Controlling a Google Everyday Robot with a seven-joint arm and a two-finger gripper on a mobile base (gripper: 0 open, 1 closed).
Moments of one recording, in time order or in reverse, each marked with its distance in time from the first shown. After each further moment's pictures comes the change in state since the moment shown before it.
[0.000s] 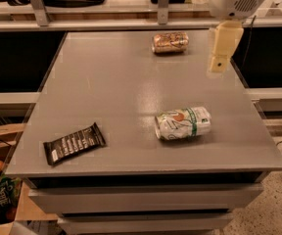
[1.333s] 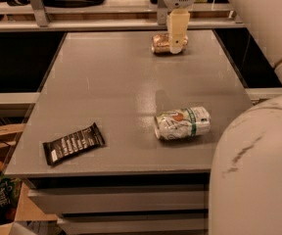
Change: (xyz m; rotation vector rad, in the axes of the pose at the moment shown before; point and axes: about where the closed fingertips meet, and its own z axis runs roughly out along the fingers) arm -0.033 -0.127 0.096 0.022 0.084 -0.050
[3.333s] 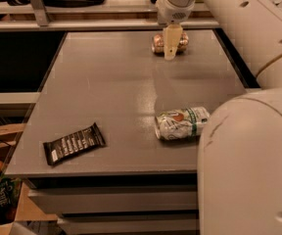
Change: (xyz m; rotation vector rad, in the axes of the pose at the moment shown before) arm 0.009 -0.035 0.075 0.069 -0.077 -0.026
